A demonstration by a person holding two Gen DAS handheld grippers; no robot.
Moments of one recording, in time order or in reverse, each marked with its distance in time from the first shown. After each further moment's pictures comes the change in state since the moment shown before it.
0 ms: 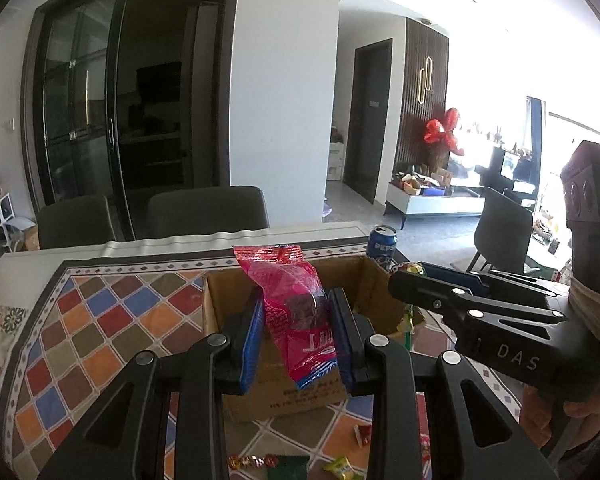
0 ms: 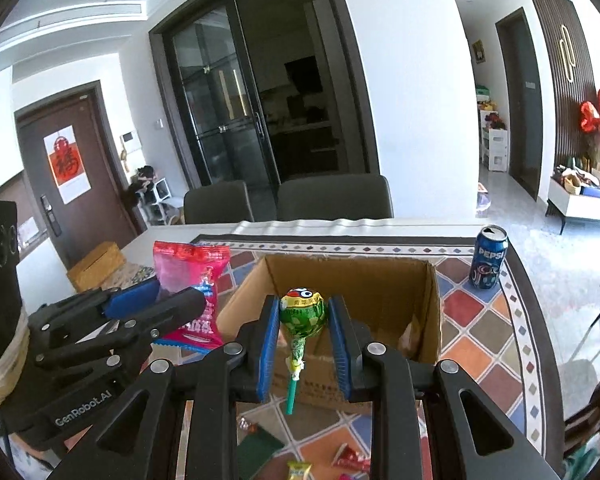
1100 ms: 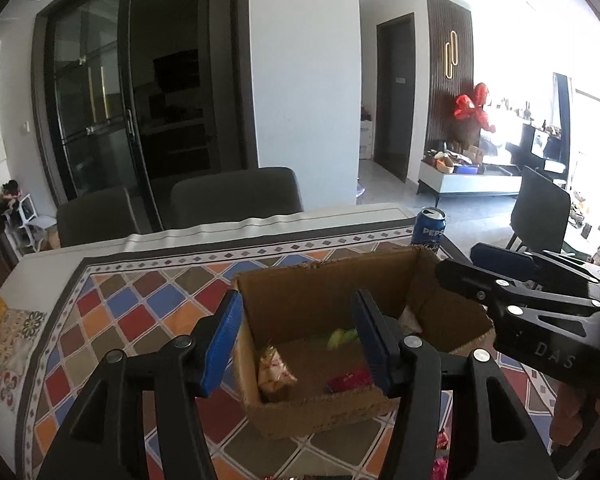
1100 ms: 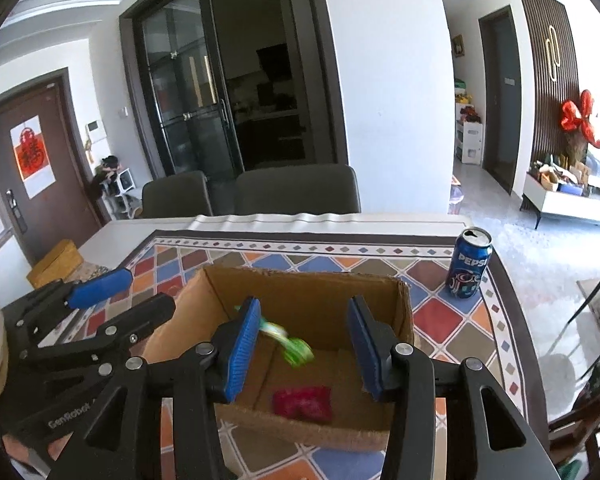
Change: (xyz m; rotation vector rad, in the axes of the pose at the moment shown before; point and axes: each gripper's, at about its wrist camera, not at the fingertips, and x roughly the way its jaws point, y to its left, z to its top) left arm 0.048 0.013 0.003 0.023 0.078 0.126; right arm 0.045 -0.019 0.016 -0.007 0.034 -0.127
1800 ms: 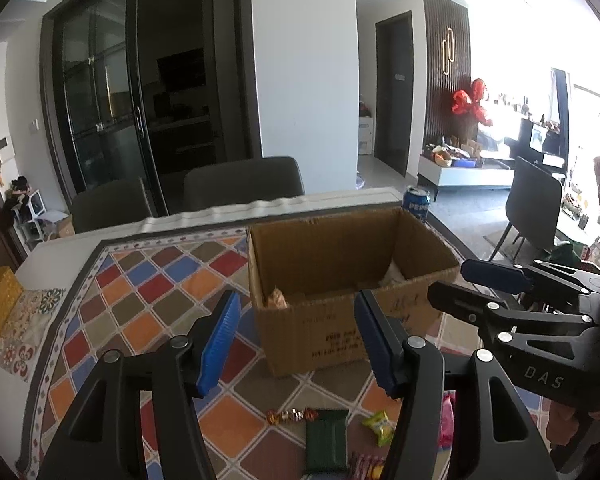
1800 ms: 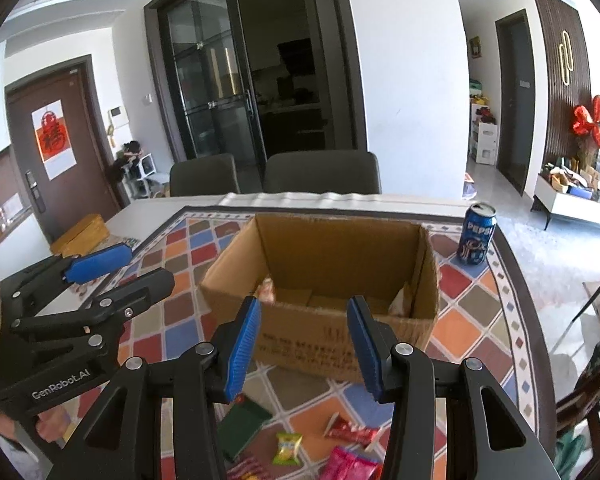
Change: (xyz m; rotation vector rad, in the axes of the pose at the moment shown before) left arm -0.072 -0.001 -0.052 0.011 0.018 0.006; right arm -0.049 0.029 -0.051 -0.036 0.033 0.059
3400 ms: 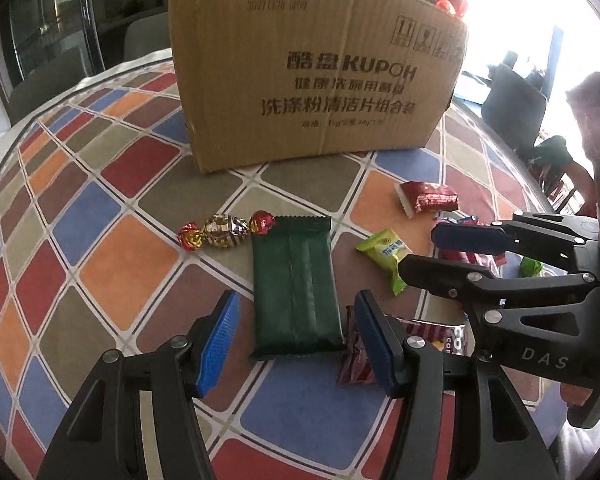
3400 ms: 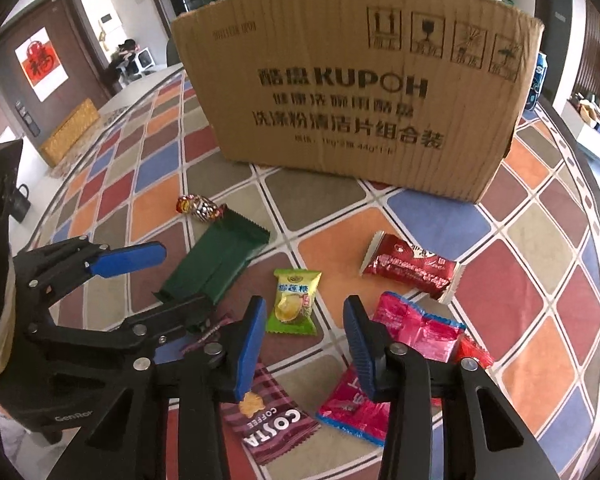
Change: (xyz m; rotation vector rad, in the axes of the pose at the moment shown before) left arm 0.093 -0.012 -0.154 -0.008 0.414 -0.180; right arm 0.087 0.005 -0.143 -0.015 0.424 0.037
